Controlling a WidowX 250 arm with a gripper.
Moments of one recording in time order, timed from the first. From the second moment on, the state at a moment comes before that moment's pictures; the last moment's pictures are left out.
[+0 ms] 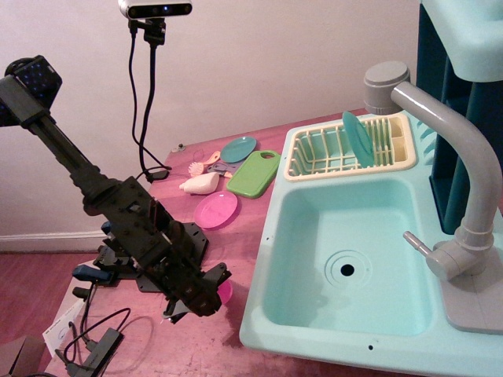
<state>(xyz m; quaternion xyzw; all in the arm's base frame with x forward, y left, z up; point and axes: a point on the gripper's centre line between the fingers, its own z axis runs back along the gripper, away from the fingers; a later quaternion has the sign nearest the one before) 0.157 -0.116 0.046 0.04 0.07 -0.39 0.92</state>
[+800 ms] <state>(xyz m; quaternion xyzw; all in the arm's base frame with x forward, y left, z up) 0.211 -0.087 0.156 0.10 0.06 -0.43 0.89</state>
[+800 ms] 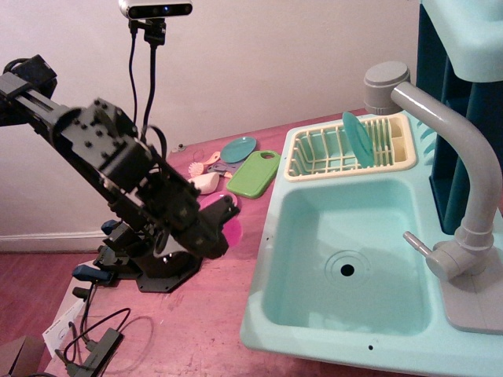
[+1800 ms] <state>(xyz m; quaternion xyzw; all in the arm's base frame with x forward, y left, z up) 0.347 -0.108 0.142 0.11 -0.01 -0.50 0.86</state>
